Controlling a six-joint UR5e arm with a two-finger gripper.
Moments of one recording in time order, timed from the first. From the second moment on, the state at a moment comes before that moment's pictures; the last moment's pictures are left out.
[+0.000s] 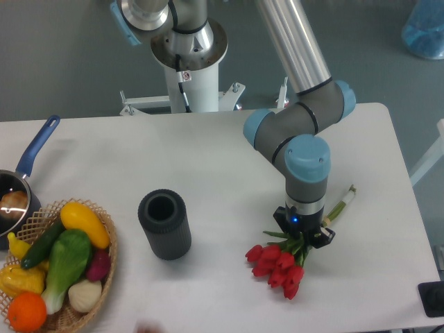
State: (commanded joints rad) arm 2.60 -2.08 -1.62 -0.70 1.56 1.16
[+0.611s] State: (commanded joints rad) arm 2.65 -2.03 -1.46 -0.98 1.54 1.17
